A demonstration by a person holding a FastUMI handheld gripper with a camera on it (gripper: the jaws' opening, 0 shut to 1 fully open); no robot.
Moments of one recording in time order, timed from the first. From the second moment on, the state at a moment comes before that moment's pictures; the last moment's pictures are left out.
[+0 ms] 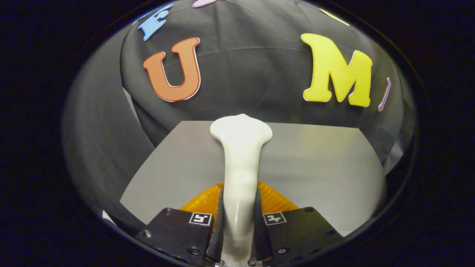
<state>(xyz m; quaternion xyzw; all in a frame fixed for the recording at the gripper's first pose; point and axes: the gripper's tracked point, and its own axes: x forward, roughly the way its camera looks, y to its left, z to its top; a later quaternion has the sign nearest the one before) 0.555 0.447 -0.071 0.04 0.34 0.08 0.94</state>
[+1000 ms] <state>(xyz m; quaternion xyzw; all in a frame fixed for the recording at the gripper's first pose) 0.468 0.399 0.063 0.09 0.14 0.17 0.97</state>
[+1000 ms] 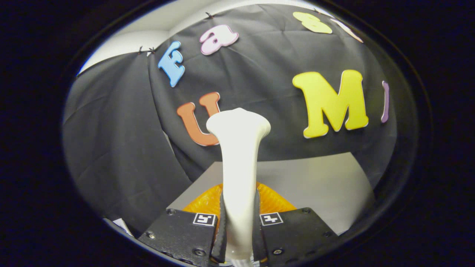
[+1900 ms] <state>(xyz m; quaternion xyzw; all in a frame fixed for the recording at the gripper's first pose) 0.290 0.165 0.217 0.11 -0.07 0.04 0.99</state>
